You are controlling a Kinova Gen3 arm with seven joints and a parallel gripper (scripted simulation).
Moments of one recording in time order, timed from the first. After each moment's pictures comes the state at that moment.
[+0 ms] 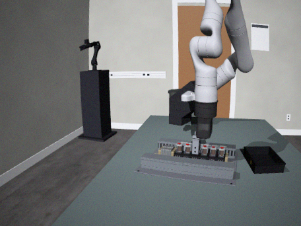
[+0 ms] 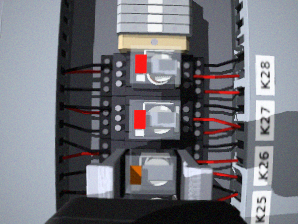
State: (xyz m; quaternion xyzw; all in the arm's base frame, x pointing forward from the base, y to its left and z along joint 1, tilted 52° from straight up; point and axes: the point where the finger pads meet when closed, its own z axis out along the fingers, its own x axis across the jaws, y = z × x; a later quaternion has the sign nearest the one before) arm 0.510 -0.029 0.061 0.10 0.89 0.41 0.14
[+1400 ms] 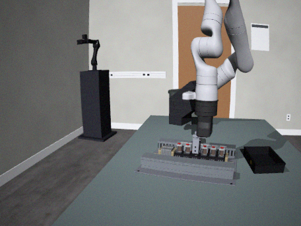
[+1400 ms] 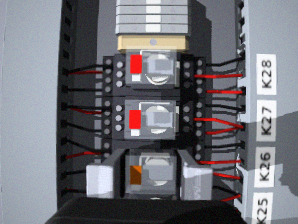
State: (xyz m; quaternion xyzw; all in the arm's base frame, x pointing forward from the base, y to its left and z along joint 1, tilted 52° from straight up) arm 0.508 -0.028 0.061 0.12 0.89 0.41 0.17
